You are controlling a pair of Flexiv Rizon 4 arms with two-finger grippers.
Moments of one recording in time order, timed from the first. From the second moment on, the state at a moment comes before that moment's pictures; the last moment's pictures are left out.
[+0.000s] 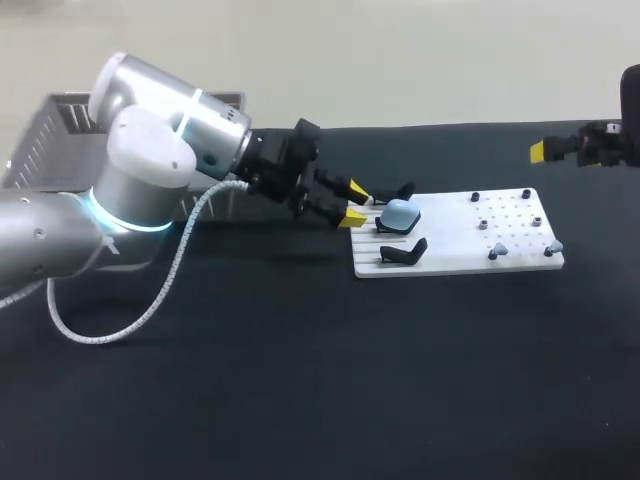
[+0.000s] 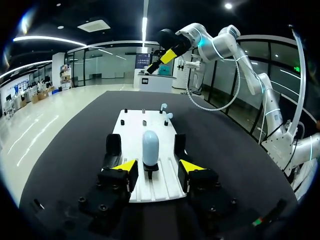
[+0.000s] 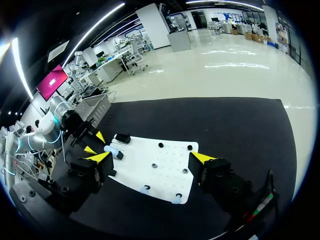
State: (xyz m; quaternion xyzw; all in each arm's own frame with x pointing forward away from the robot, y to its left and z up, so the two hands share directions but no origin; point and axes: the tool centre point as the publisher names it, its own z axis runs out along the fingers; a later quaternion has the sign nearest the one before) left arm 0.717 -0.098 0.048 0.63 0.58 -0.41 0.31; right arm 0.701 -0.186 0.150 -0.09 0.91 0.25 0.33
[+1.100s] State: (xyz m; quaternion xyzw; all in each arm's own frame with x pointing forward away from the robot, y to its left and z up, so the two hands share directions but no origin) left arm 0.712 -0.127 0.034 0.63 0.57 -0.43 0.30; right arm 0.701 -0.186 0.150 -0.09 0.91 0.25 0.33
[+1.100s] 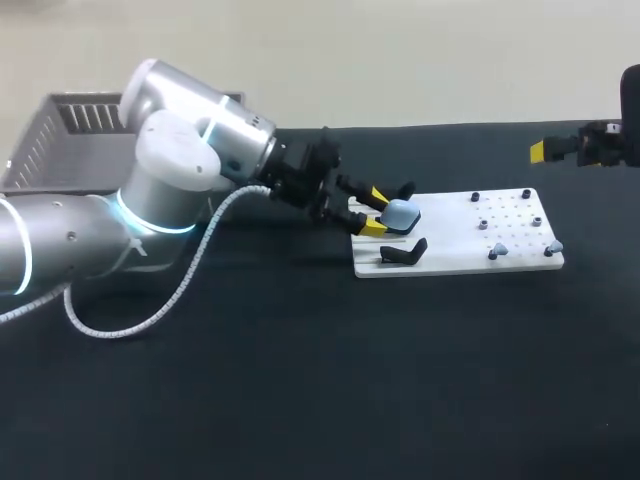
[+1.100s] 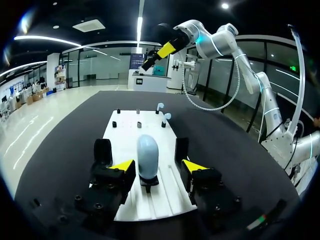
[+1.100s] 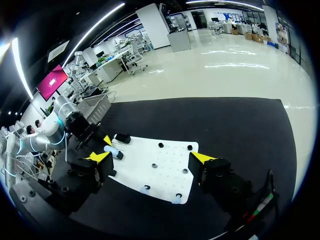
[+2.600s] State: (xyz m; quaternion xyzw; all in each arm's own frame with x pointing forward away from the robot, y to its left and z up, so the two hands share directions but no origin) left arm 0.717 -0.140 0.027 0.64 0.56 -0.44 0.30; right arm 0.701 -0.186 0.150 -0.09 0.91 0.25 0.33
